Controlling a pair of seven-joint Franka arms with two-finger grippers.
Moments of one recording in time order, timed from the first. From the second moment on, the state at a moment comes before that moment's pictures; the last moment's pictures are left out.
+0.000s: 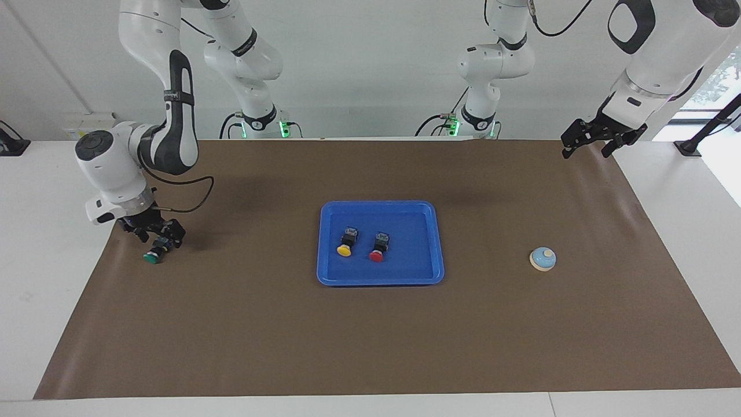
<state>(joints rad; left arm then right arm) 0.01 -0.07 0.00 -1.70 0.00 1.55 0.06 -0.26 0.22 -0.03 -2.13 -0.03 2.44 -0.07</state>
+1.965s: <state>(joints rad) 0.01 -0.07 0.00 -1.70 0.00 1.55 0.06 0.36 0.28 0.00 -1.64 0.04 1.88 0.47</state>
